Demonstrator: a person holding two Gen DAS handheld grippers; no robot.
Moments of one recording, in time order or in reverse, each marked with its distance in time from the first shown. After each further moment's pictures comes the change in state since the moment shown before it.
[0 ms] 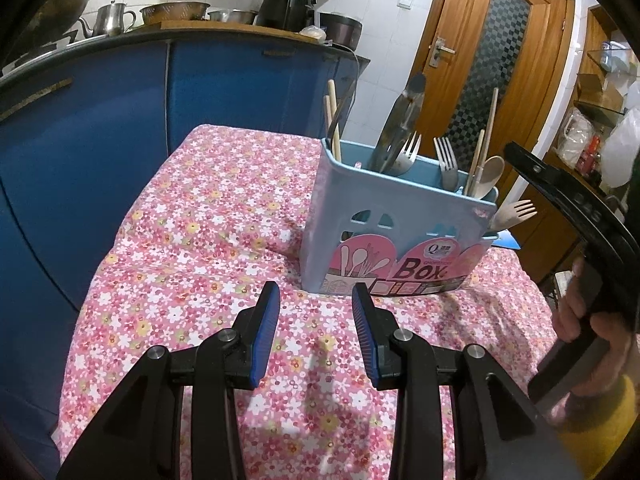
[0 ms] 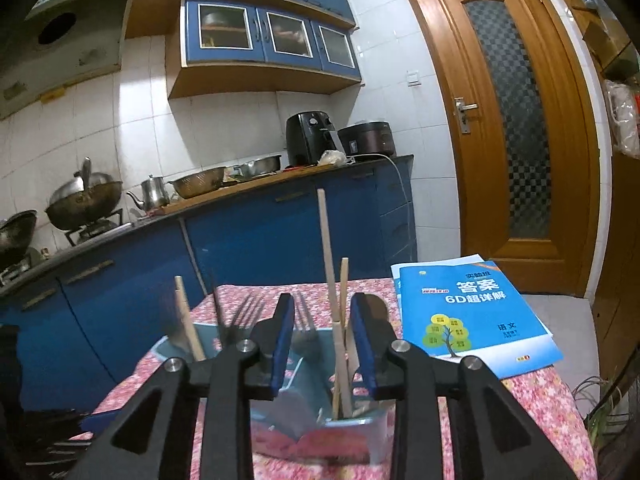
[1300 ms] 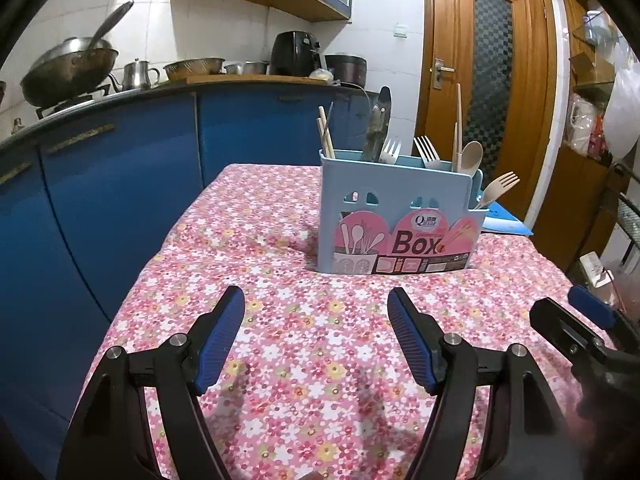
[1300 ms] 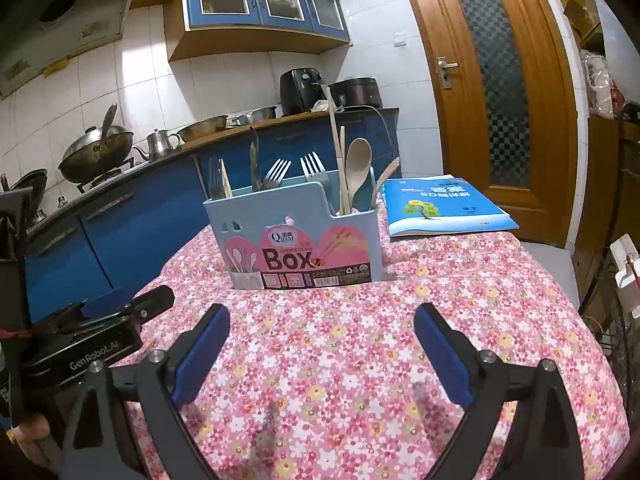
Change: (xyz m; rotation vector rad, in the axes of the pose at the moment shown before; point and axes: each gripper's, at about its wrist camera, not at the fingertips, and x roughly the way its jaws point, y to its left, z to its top) left arm -0.042 -0.028 -0.057 0.098 -0.182 0.156; right arm -0.095 0.023 -0.103 0.009 0.153 -0.058
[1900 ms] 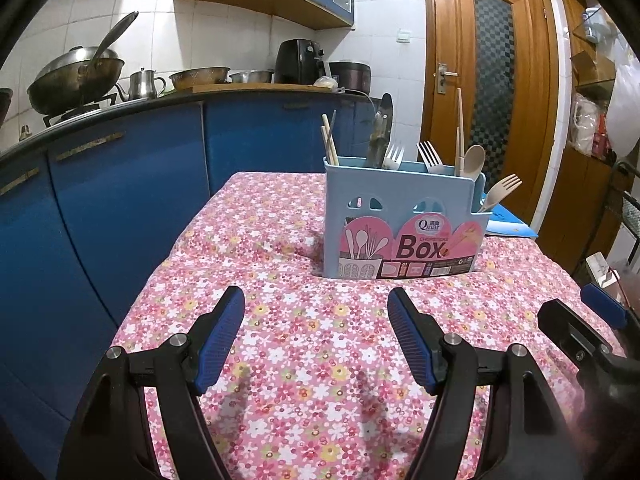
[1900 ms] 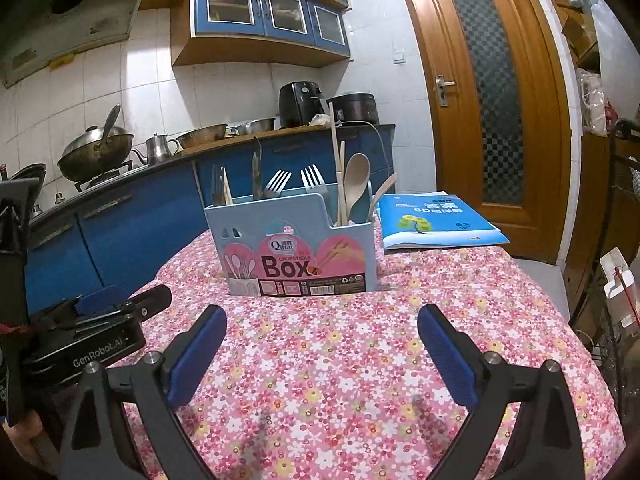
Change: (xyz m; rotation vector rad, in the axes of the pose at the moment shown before) left arm -0.005 -0.002 0.000 0.011 -0.028 0.028; right arm -0.009 0.006 0.000 -0.031 -0.048 -0.027
